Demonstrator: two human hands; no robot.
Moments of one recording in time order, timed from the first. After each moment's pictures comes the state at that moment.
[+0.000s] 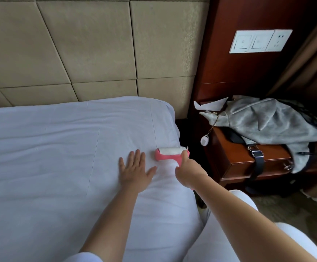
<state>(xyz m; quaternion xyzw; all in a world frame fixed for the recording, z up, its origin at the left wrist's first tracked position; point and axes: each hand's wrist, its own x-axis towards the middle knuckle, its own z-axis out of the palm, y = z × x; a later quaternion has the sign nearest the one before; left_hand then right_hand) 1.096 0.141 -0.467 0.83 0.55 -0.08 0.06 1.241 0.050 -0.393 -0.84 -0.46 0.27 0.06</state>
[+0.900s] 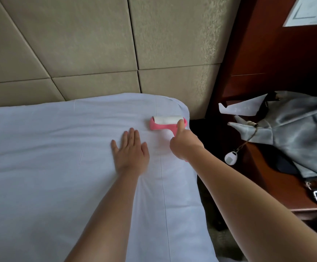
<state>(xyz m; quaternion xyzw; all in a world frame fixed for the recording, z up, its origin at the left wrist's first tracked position) 1.163 0.306 -0.487 0.78 0.63 0.00 0.01 1.308 0.255 -0.411 -0.82 -0.49 0.27 0.12</state>
